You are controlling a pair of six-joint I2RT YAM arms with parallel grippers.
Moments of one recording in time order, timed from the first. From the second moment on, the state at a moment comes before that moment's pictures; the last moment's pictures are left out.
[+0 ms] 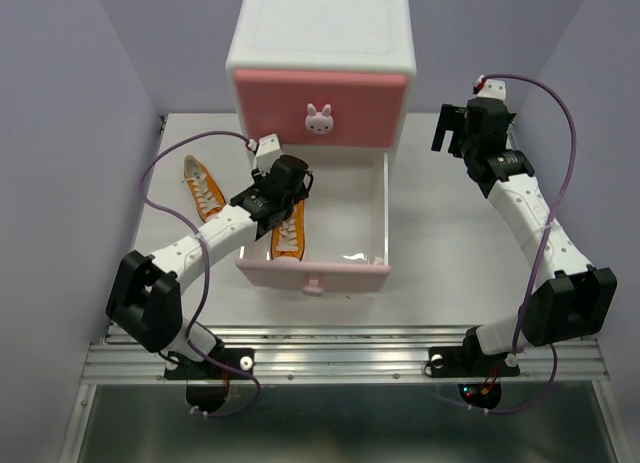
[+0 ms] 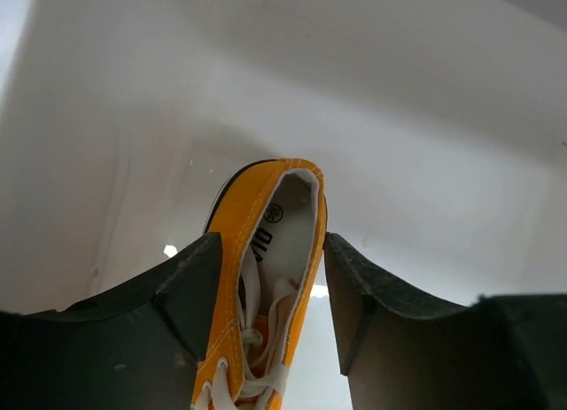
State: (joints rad) left arm -0.64 1.47 1.10 -0.30 -0.57 -0.72; right arm 0.18 1.43 1.40 -0.40 0.37 0.18
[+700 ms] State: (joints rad) left arm -0.64 1.09 1.21 -0.40 -0.43 -0.55; right arm 0.18 1.41 1.41 -0.40 0.37 0.16
